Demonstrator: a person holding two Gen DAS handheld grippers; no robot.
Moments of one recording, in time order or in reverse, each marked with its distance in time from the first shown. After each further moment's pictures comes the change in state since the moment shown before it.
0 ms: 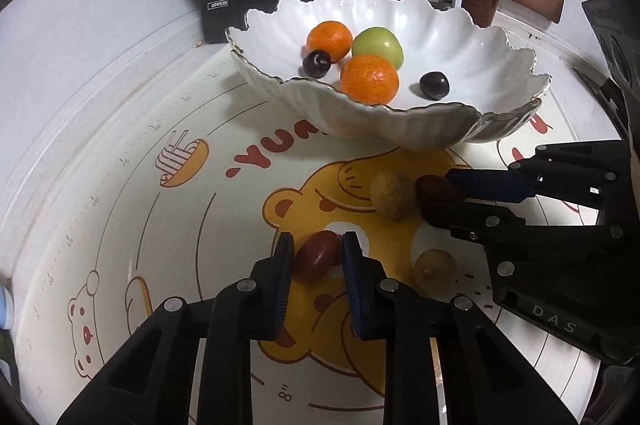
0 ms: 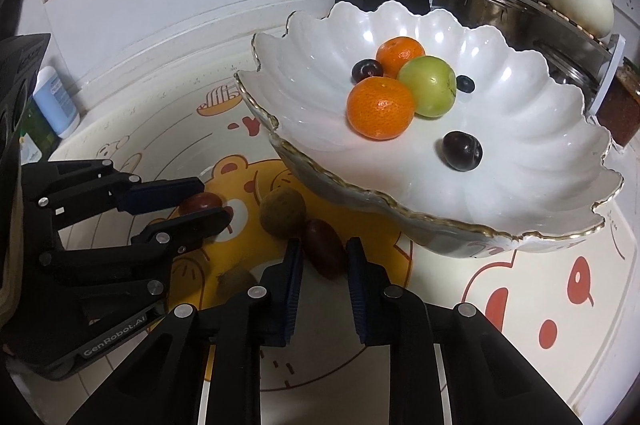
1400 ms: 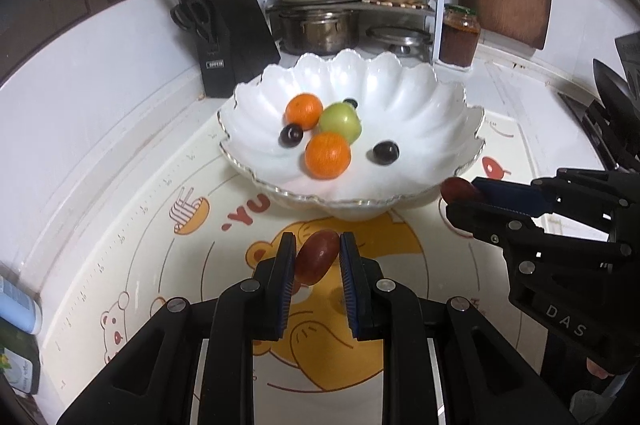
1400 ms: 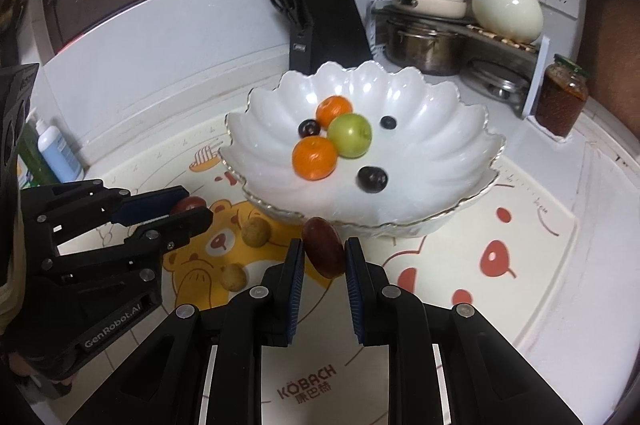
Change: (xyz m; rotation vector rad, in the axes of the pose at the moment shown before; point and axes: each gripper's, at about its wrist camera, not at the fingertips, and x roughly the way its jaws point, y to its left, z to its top) left arm -0.065 -0.038 0.033 0.003 -0.102 0.028; right arm -0.088 -0.026 -0.005 0.114 -0.133 -0.079
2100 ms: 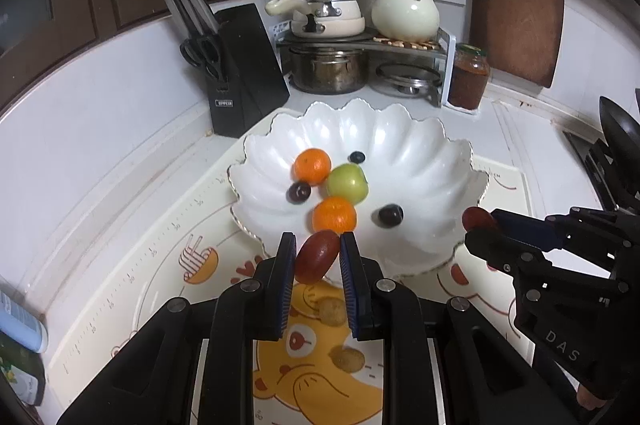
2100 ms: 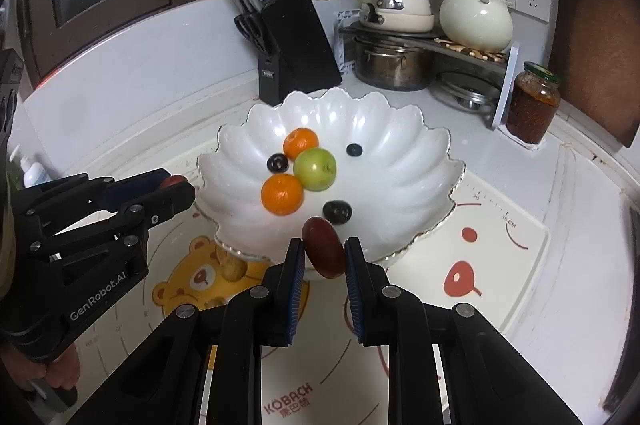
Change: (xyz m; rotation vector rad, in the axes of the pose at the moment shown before) left arm -0.007 0.006 0.043 -0.043 -0.082 0.015; right arm -0.011 -0.015 0.027 0.063 -0.040 -0.071
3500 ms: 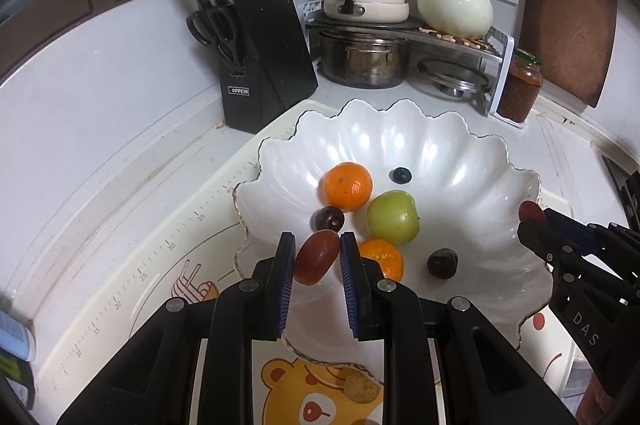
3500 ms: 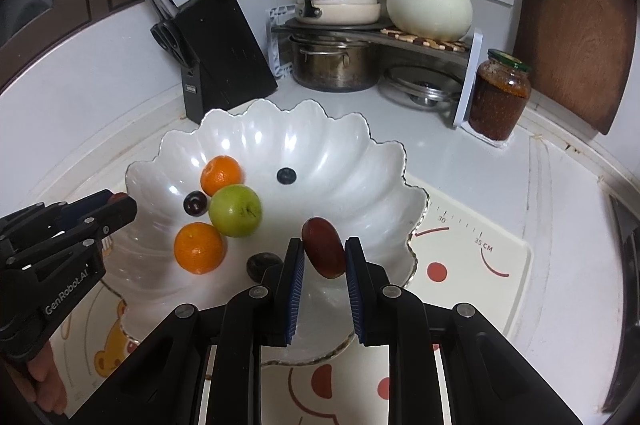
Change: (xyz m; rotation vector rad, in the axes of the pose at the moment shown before) left arm 0.073 0.021 0.029 -0.077 0.058 0.067; right arm 0.059 -0.035 0.034 0.096 0.012 -0.168
